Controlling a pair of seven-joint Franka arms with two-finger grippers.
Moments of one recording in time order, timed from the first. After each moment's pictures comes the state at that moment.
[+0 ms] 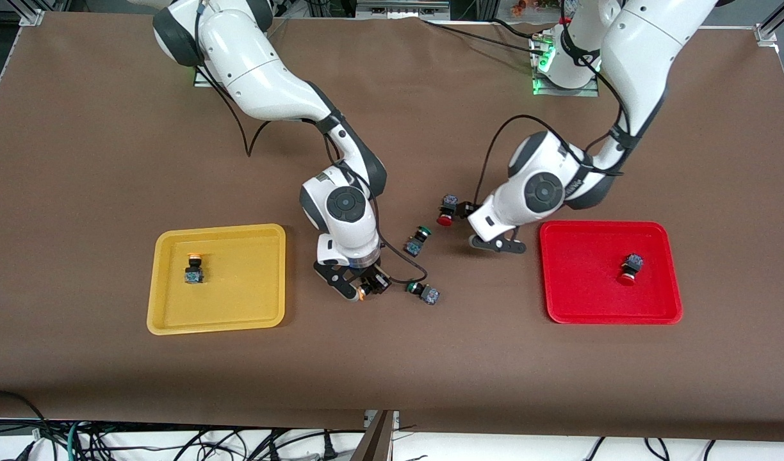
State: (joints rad) left arm 0.01 0.57 -0.53 -1.93 0.05 2.30 -0.43; right arm 0.66 1.05 -0.06 -1.09 -0.07 2.36 1.38
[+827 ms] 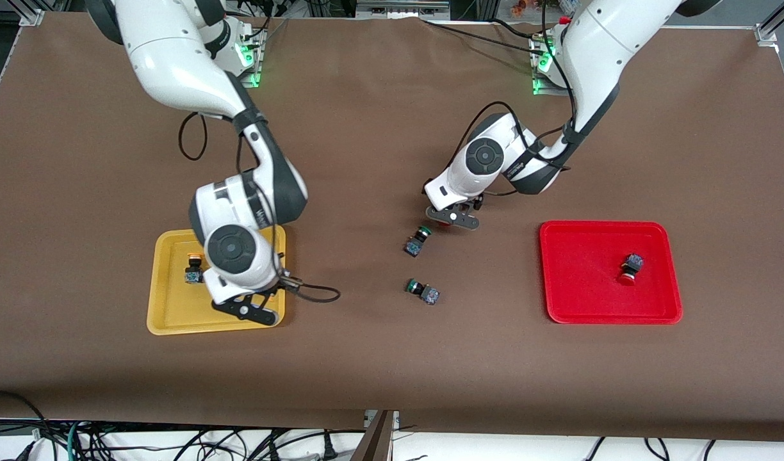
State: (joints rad) left arm -0.09 0.65 -0.56 -1.99 0.24 2.48 -0.53; right arm 0.40 0.87 -0.07 -1.11 -0.02 1.87 0.58
